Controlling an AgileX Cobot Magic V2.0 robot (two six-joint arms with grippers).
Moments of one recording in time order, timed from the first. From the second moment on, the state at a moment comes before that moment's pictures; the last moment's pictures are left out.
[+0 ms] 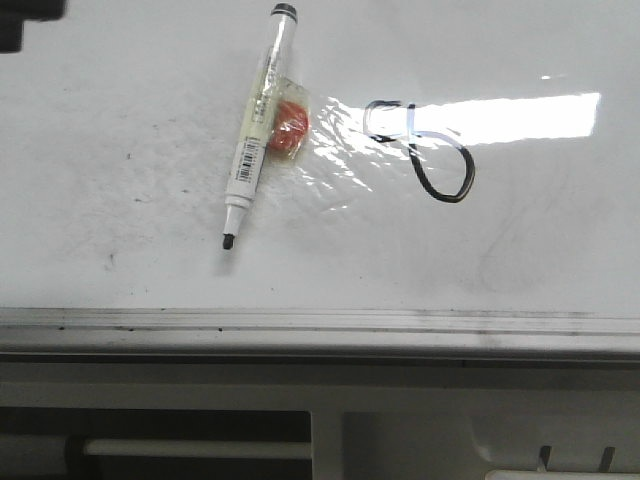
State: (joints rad) left arm -1.29 0.73 -0.50 -1.84 -0.40 1.45; right arm 0.70 0.01 -0.57 -0.27 0.79 -0.16
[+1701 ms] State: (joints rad) left arm -0.38 0.19 -0.01 -0.11 -0.17 0.11; right arm 0.70 -0.01 -0.50 -0.22 0.74 -0.15
